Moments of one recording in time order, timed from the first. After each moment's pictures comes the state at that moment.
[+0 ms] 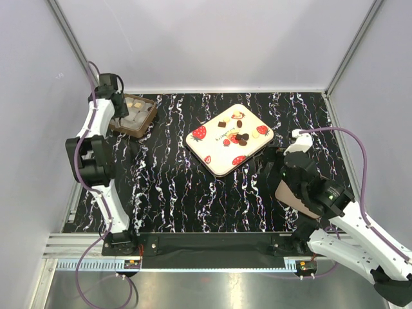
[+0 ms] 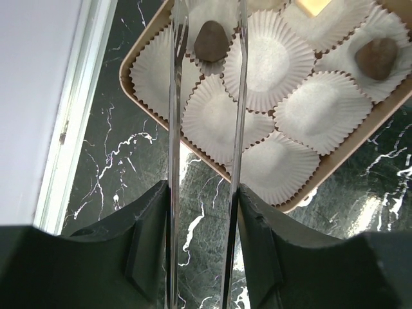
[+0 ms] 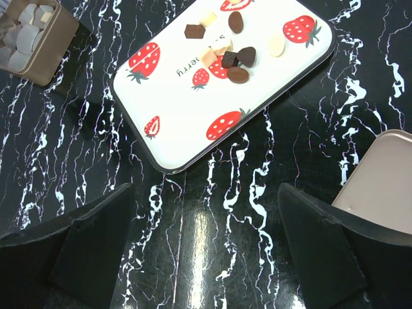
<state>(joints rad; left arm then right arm) 0.13 2.01 1.78 -0.67 -0.20 -0.13 0.76 0.73 0.88 -0.60 0.47 0.59</state>
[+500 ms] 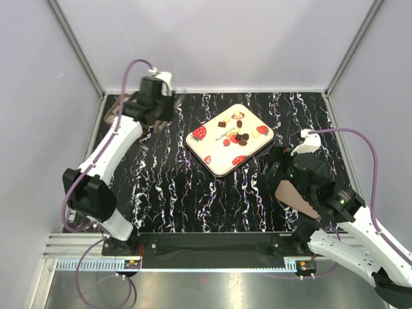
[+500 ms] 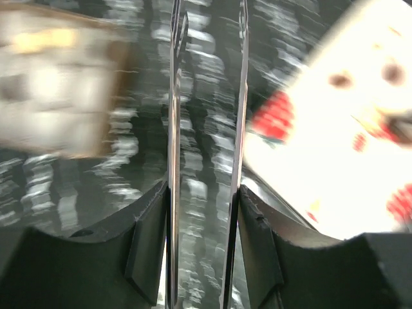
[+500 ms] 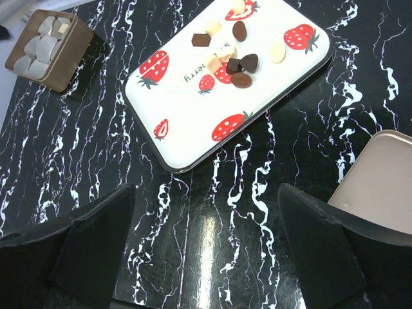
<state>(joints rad) -0.28 1.61 1.60 -0.66 -0.11 -0.13 0.76 0.69 0.94 -0.67 0.47 0.60</state>
